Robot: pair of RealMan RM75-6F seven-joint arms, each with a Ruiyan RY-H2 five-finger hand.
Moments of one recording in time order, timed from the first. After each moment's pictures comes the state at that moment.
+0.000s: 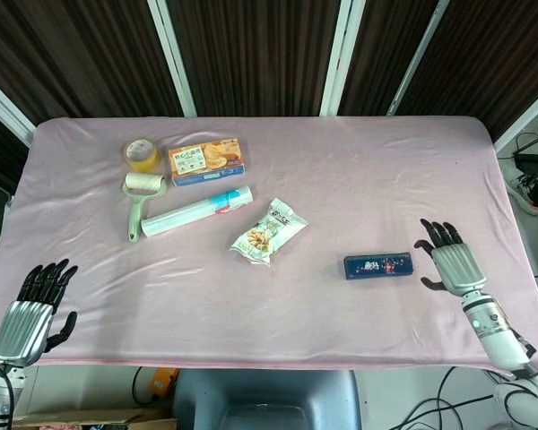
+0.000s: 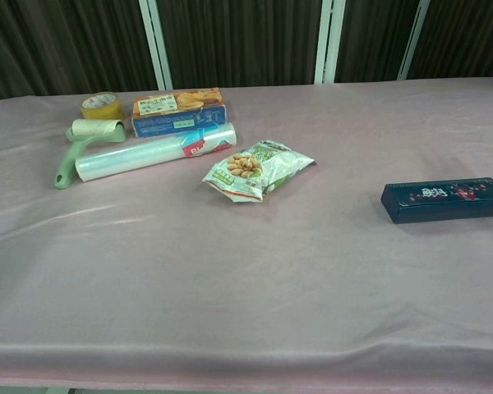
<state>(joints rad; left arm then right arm) -0.15 -1.15 0.00 -1.60 1.61 1.47 0.07 0.41 -1.38 0.09 -1.08 -1.48 1.06 0.05</state>
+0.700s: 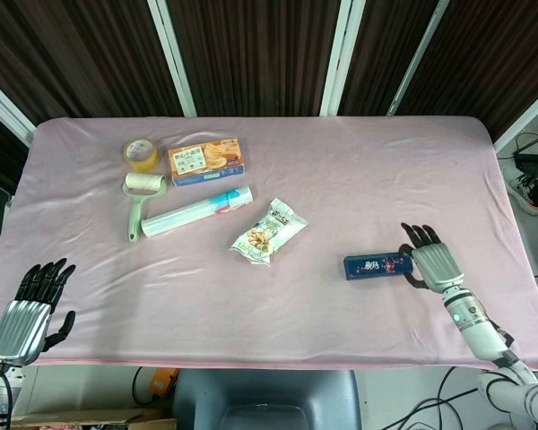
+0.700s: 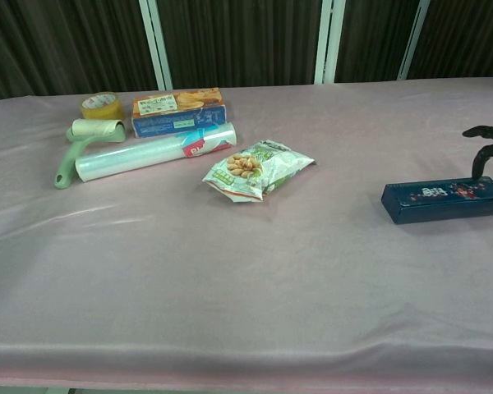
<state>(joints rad) -0.15 -1.14 -0.01 -1.60 1.60 1.47 0.06 0.47 -1.45 0.06 -1.01 -1.47 0.98 0.06</state>
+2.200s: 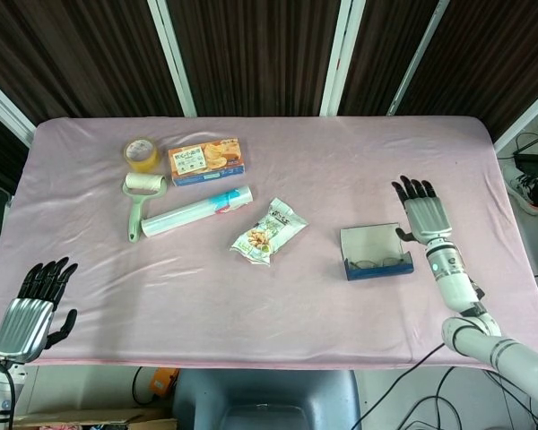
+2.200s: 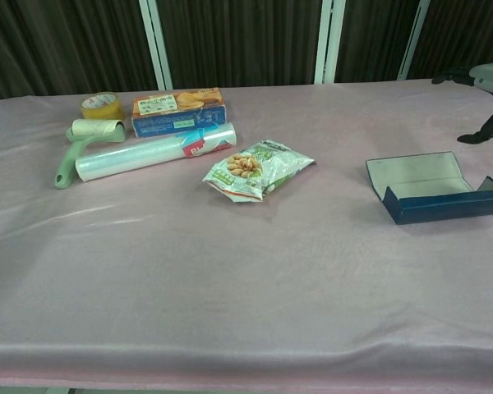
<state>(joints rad) -0.16 -1.15 -0.01 -1.60 1.59 1.45 0.07 0.65 -1.47 0.25 -1.03 -1.17 0.82 -0.18</state>
